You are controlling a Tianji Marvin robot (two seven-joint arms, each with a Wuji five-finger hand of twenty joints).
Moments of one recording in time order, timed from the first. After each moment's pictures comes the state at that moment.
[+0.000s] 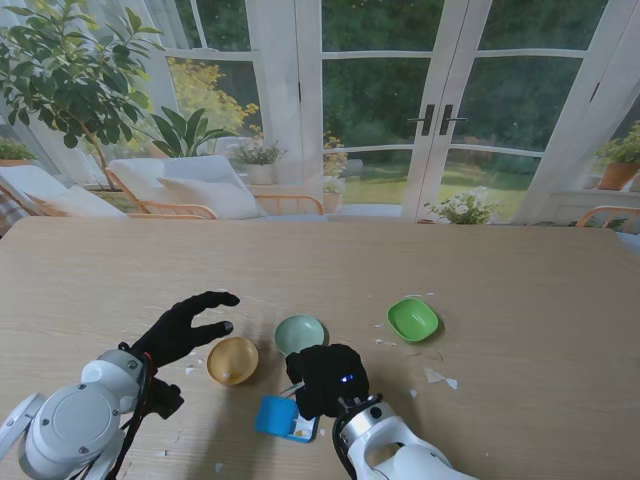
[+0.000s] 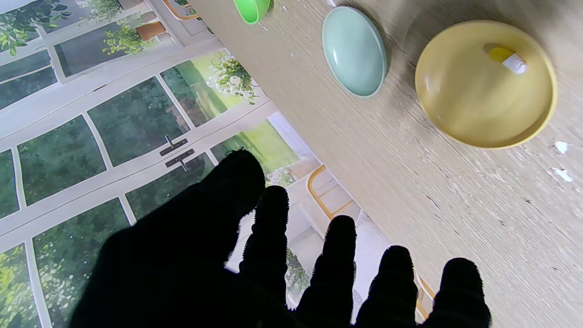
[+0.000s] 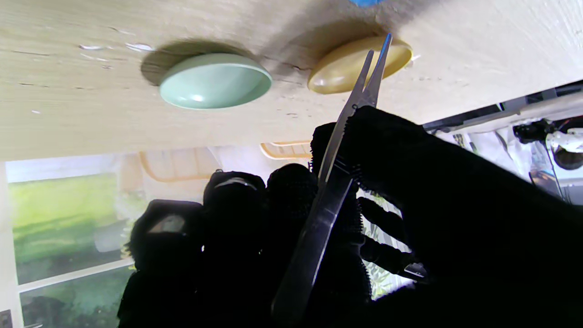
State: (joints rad) left arm 1.91 -1.09 -1.47 -2.07 0.25 0.32 -0.22; right arm -1.64 -1.08 0.75 -1.82 -1.06 0.30 -0.23; left_hand 0.73 -0.31 0.66 -0.12 0.37 0.00 0.46 0.34 0.22 0.24 0.32 0.41 0.03 0.27 0.09 0.55 -0.11 0.37 0.13 0.56; right_hand 0.49 -0.81 1.17 -0.17 0.83 -0.15 0.91 0.59 0.96 -0.12 1.21 0.93 0.95 -0.06 1.43 0.86 0.67 0.00 1.75 0.88
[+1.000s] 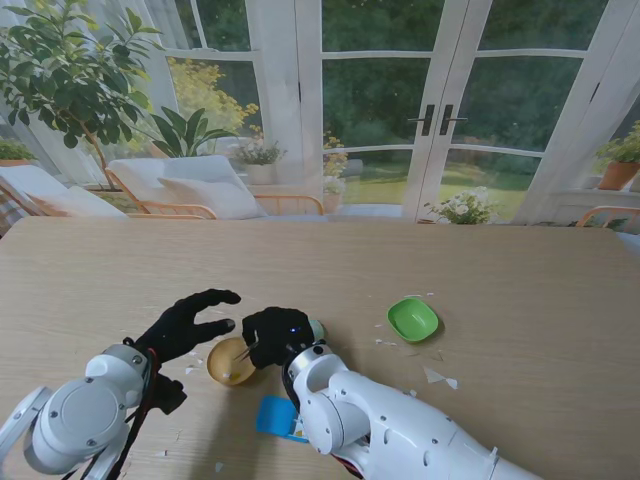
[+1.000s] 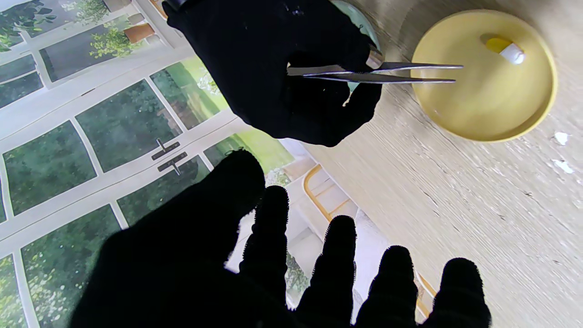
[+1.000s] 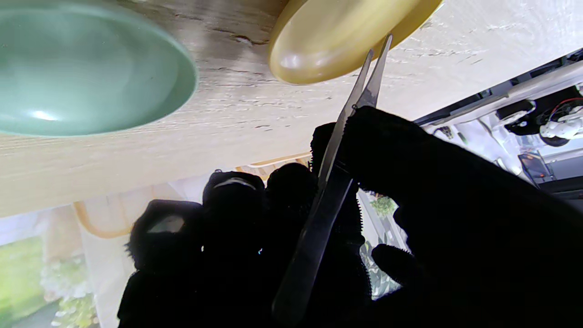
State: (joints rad) left arm 1.88 -1.09 -1.44 -2.06 0.28 0.35 -0.22; right arm -1.18 -1.28 0.46 -1.37 -0.65 0.30 -0.31; left_hand 0.73 -0.31 0.66 -0.12 0.37 0.00 0.46 0.34 0.22 0.24 0.32 0.41 0.03 0.27 0.09 0.55 -0.11 0.37 0.13 0.56; right_hand 0.49 -0.81 1.17 -0.17 0.83 -0.15 0.91 0.59 0.96 -0.12 1.20 0.93 0.95 -0.06 1.43 0.86 0.67 0.00 1.75 0.88
